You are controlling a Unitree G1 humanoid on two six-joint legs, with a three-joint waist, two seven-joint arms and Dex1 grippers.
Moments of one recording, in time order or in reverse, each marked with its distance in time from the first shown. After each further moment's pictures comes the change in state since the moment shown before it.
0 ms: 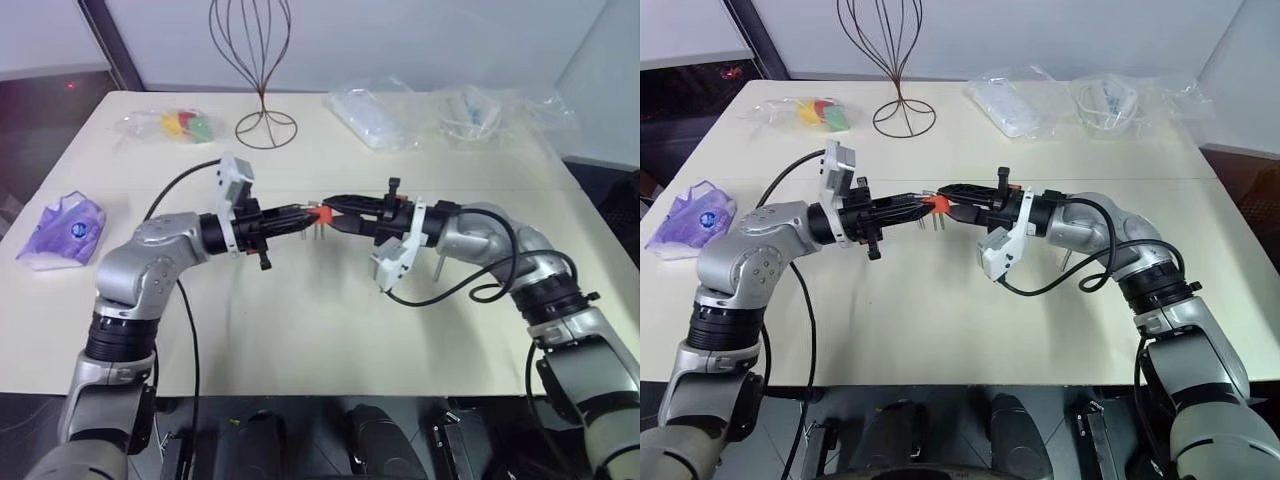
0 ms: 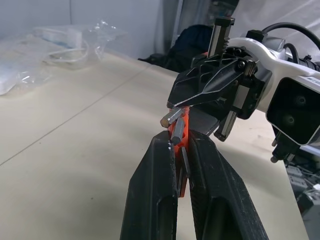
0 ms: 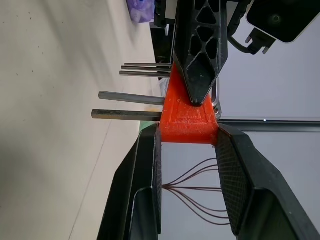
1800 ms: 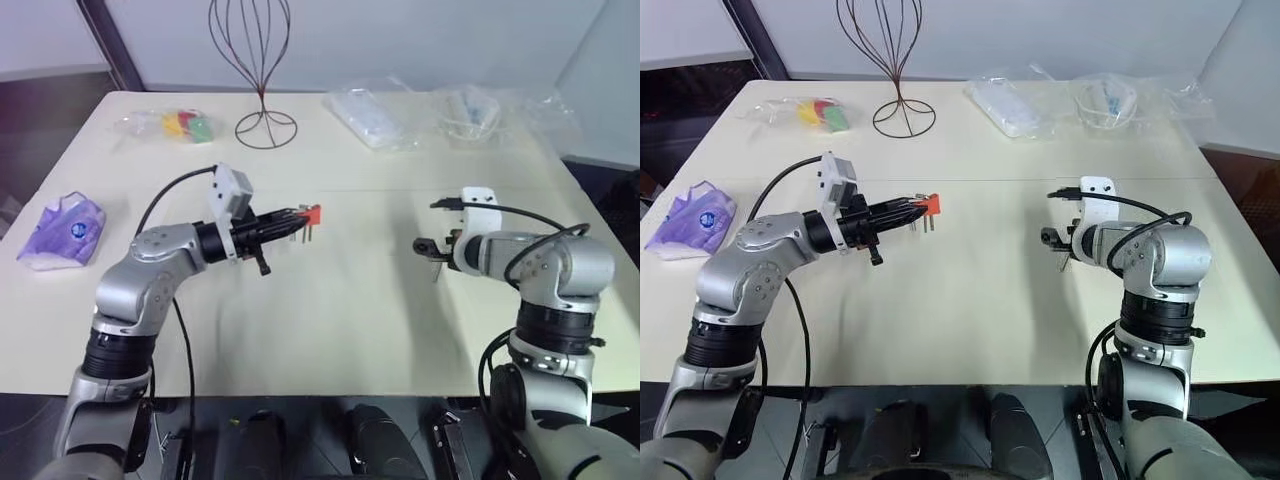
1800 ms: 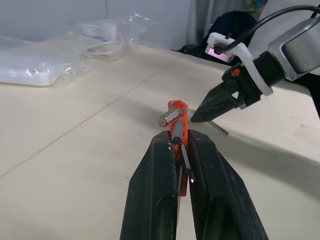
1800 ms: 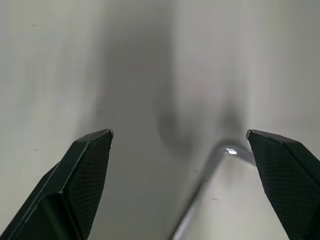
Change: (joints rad) left arm 0.082 0.009 0.001 -0.068 0.083 -0.075 0.094; right arm 0.105 0.292 -0.632 -0.451 1.006 2.538 -0.447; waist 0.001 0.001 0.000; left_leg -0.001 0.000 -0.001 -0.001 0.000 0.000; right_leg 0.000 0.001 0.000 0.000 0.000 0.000
